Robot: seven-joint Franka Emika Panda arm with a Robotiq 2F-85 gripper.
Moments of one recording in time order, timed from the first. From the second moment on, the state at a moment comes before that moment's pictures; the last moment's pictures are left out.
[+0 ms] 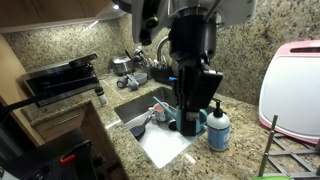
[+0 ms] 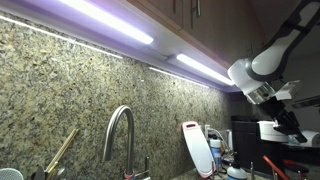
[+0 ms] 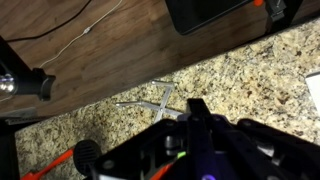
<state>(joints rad) -0.20 0.10 -0.21 -2.22 -0.45 1.92 0.26</state>
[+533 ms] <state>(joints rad) -0.20 0.20 -0.22 -2.24 -0.50 2.09 0.26</state>
